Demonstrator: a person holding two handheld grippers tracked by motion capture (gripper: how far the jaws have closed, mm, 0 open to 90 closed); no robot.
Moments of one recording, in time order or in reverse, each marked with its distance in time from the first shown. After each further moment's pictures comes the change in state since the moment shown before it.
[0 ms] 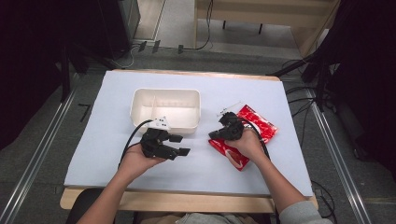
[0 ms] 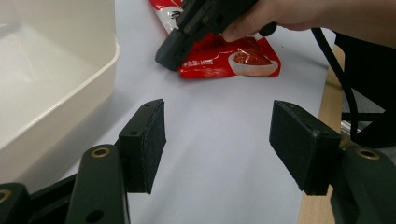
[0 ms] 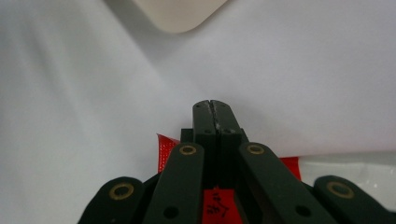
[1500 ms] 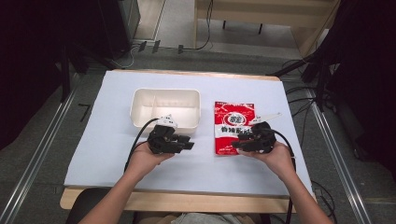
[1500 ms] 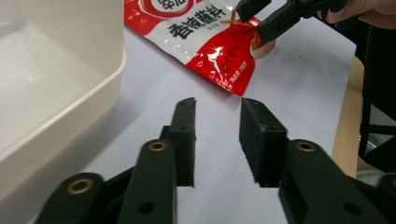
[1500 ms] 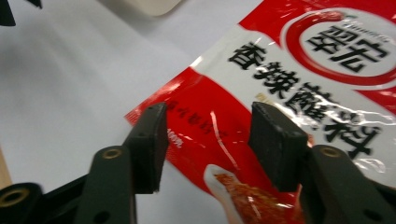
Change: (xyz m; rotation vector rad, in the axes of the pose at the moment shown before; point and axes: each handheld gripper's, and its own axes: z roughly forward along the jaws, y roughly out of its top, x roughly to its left) left arm 0.001 0.009 0.019 0.002 0.046 -0.043; right arm 0.004 -0.065 -0.082 -0.162 -0.106 0.064
